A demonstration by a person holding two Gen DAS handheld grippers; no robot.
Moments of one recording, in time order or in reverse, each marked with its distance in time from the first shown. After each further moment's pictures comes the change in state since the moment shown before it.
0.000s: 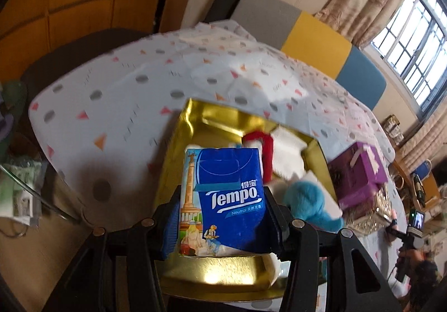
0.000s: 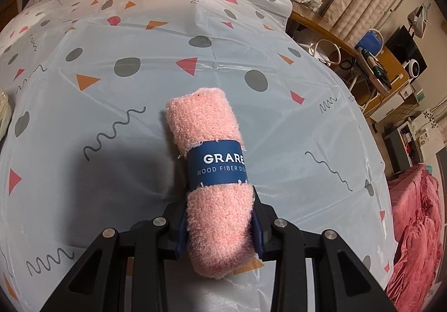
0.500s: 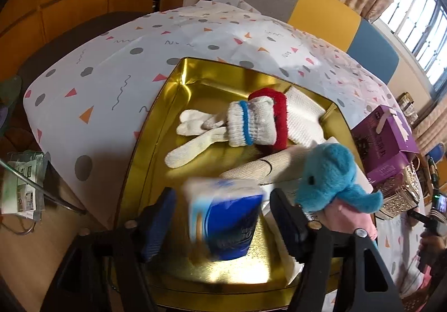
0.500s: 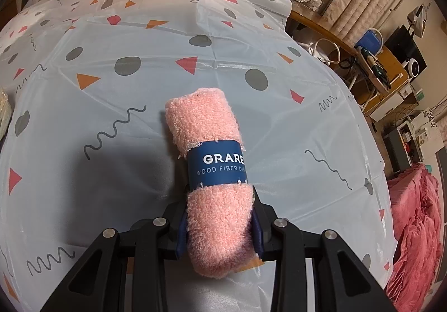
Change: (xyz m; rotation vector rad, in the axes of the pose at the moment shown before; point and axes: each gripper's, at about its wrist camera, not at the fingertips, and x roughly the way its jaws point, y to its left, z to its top) left arm 0.043 -0.011 -0.023 0.041 0.076 0.081; right arm -0.001 0.001 0.000 0.006 0.005 0.002
